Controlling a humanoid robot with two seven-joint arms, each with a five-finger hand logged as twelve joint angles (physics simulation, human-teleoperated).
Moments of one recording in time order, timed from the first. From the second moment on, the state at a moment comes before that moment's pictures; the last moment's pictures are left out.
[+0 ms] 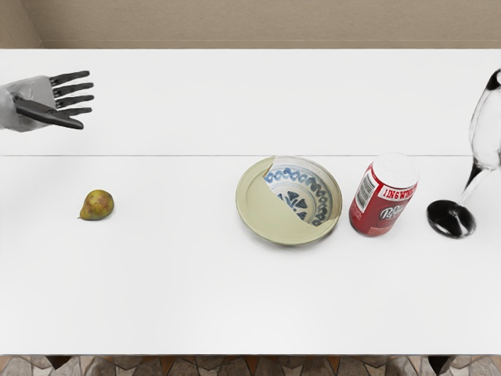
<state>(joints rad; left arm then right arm) -1.02 0.70 -0.34 -0.70 -0.04 -0.61 0.18 0.09 0.00 -0.07 0.28 0.05 0.07 -0.08</state>
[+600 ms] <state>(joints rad) -1.09 0.65 -0.31 -0.74 0.16 -0.61 0.32 0.08 0.00 -0.05 0.28 0.05 0.06 -0.08</state>
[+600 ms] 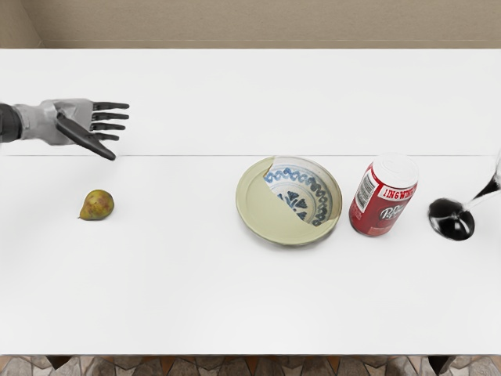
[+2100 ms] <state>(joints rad) -1.05 0.87 0.13 -1.65 0.52 0.61 0.32 0.08 0.00 -0.05 0.28 0.05 0.06 -0.08</state>
